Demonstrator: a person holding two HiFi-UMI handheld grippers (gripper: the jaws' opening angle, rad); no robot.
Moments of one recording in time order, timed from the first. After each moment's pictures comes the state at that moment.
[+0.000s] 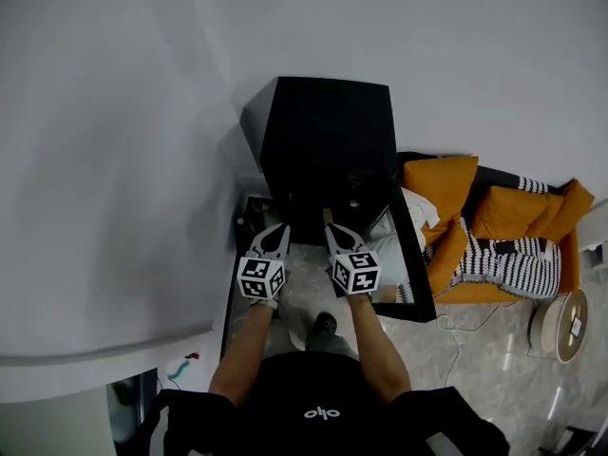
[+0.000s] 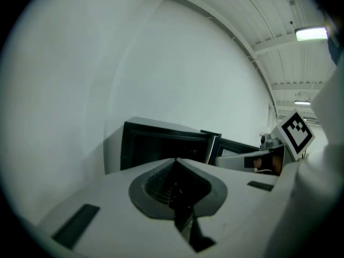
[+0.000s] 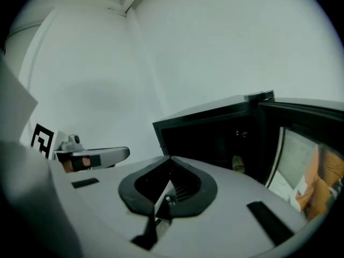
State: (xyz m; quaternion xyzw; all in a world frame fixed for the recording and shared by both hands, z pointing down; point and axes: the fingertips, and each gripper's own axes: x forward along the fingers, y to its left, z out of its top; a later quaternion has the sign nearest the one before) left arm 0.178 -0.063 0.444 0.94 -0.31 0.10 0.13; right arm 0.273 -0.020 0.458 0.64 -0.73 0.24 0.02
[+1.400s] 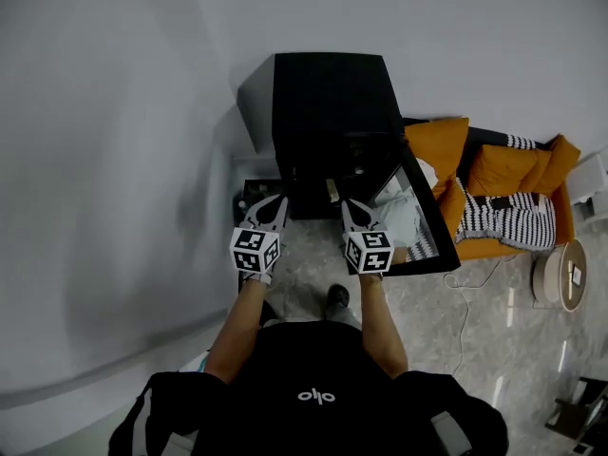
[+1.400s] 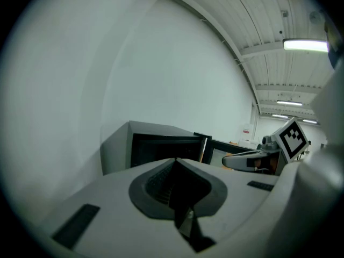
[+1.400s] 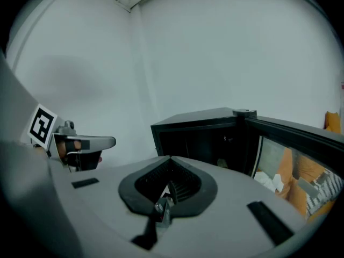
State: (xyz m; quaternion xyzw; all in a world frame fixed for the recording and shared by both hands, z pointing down) left arm 0.115 -0.075 0.406 0.96 -0.22 0.12 0.11; right arm 0.239 0.007 0.431 0.72 -0.66 0.21 0.04
